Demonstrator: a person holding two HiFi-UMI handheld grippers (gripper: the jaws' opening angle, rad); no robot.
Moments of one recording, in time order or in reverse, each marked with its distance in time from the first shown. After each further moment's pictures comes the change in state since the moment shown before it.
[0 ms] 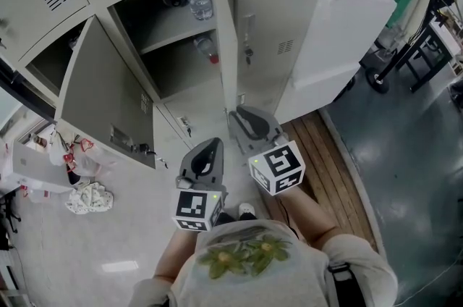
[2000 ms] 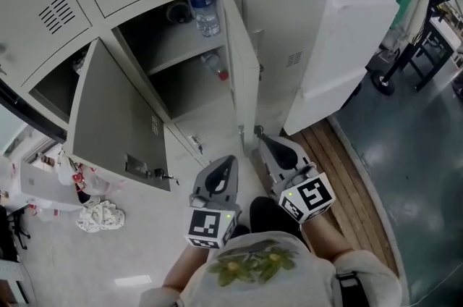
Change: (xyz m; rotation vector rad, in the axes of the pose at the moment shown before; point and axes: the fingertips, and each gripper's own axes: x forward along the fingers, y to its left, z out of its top) left arm 0.006 0.010 0.002 -0.009 -0.007 -0.078; right arm -0.027 -0.005 0.001 0.050 -0.110 -0.045
